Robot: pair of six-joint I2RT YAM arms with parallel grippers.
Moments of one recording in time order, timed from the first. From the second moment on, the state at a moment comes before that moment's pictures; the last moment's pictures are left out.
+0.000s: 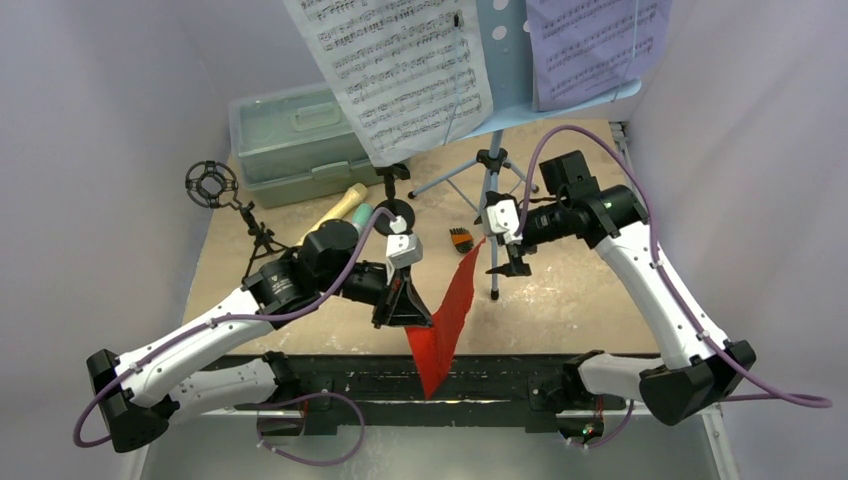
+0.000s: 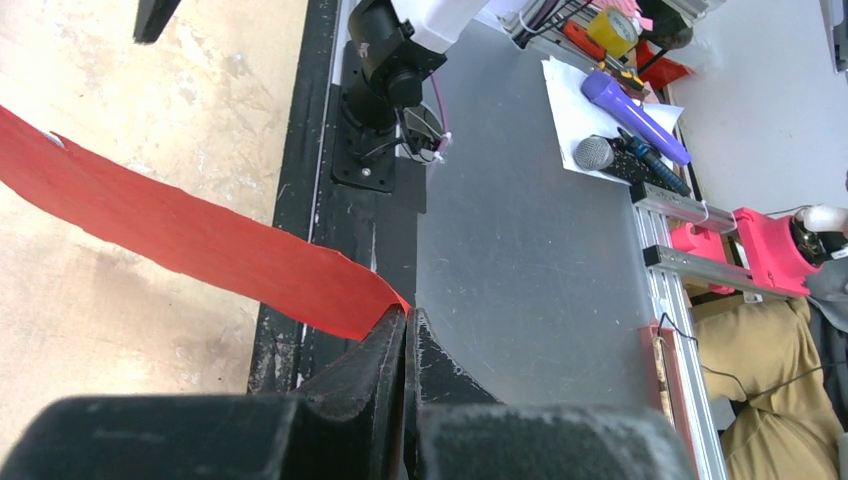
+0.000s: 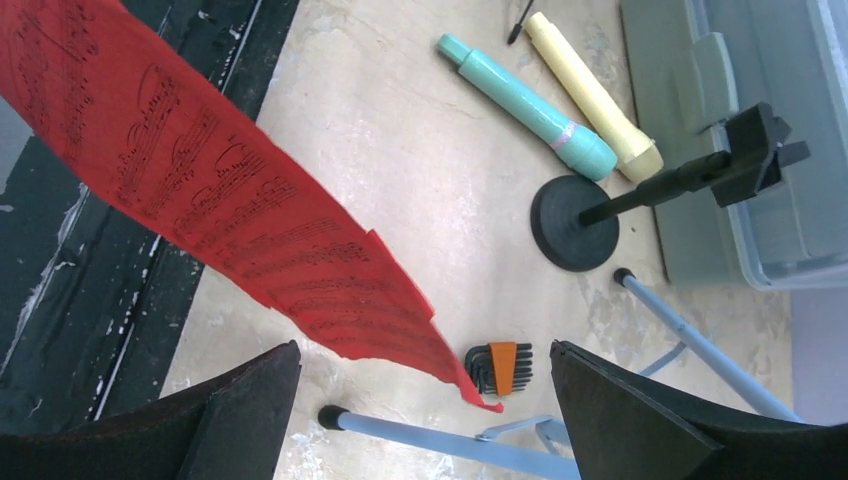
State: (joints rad) left arm -0.91 0.96 0.93 -0.35 0.75 -0.25; right arm 0.40 1.23 1.38 -1.14 -0.86 -1.26
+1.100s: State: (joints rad) left arm -0.98 0.99 0.95 -0.36 0.70 -0.25; right arm 0.56 1.31 1.29 -1.17 -0.85 -1.35
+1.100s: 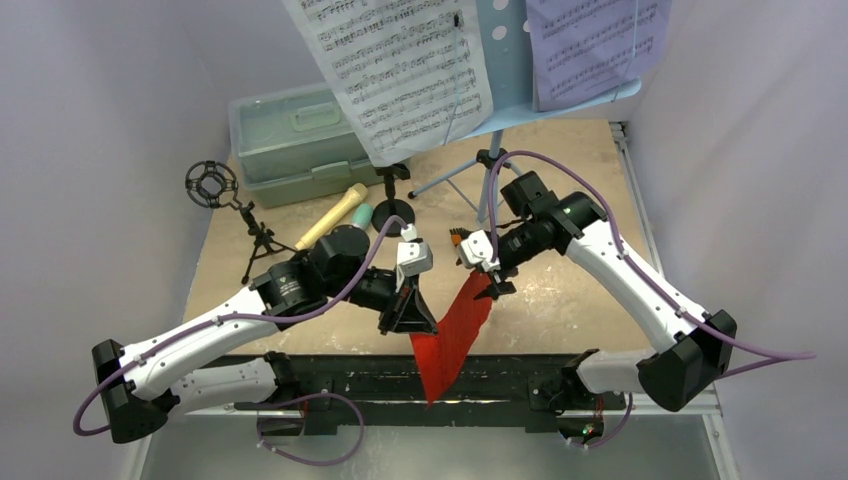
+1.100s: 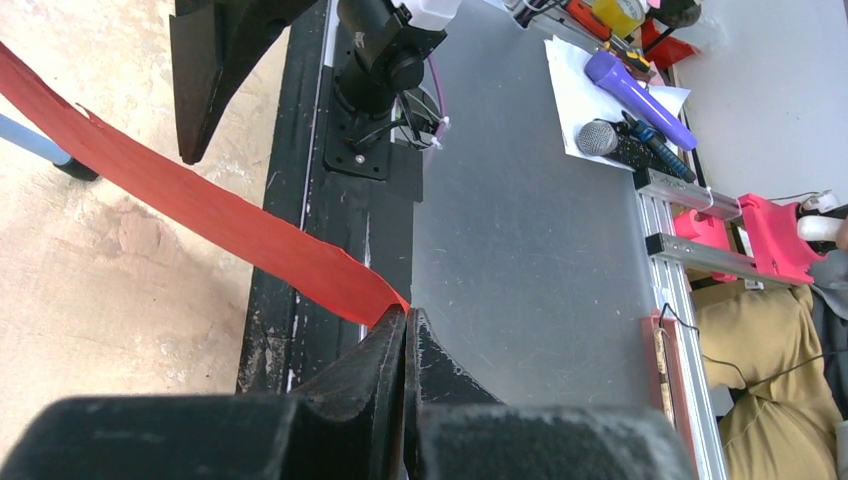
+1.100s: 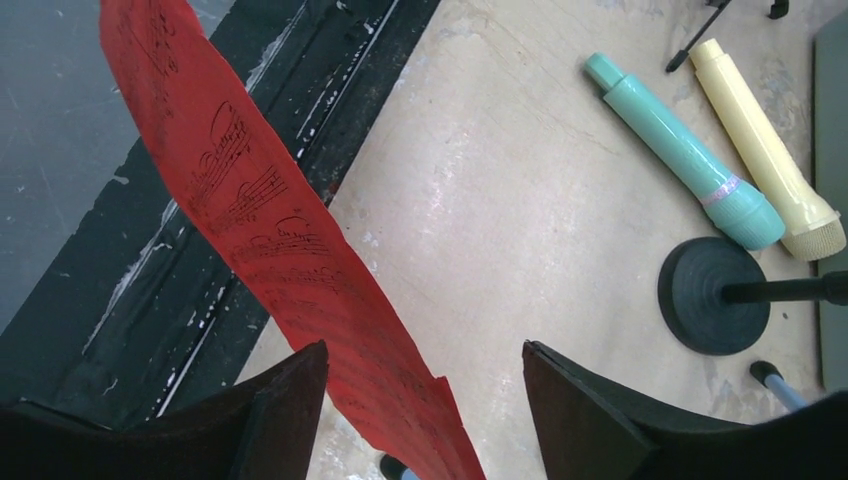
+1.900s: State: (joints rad) left arm -0.98 0.90 0.97 -0.41 0.46 -0.18; right arm 0.57 1.11 1.29 -1.38 -0.68 -1.20
